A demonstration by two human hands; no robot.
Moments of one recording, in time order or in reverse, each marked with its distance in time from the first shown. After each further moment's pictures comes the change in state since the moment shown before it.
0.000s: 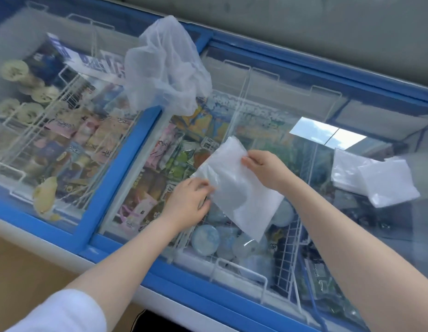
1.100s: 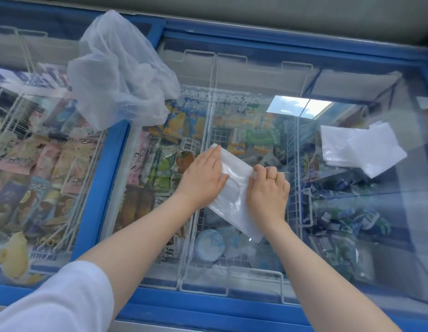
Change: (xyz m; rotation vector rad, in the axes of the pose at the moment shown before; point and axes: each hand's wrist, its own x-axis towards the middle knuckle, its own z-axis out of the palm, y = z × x) left_hand 0.091 0.009 -0.011 0.238 -0.083 0.245; right_hand -0.008 0.056 0.097 -0.520 0.829 0.311
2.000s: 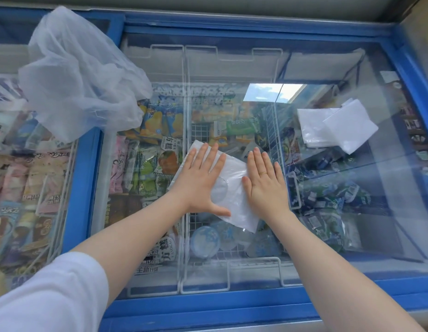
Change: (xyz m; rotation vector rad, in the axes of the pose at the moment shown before) left_hand 0.010 -0.001 0.021 0.200 -0.163 0.237; right_hand -0.005 0.027 -0.013 -0.112 -0.416 -0.072
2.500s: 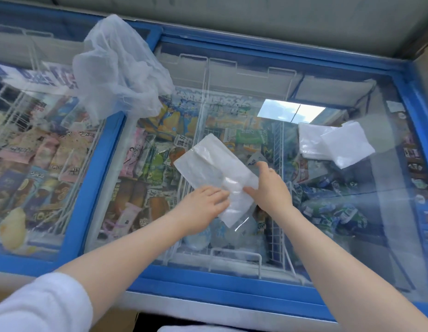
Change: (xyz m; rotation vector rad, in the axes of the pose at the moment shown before) left_hand -0.058 0.065 0.003 -0.034 0.338 0.263; right_hand -0.013 0.019 -0.050 0.327 -0.186 0.036
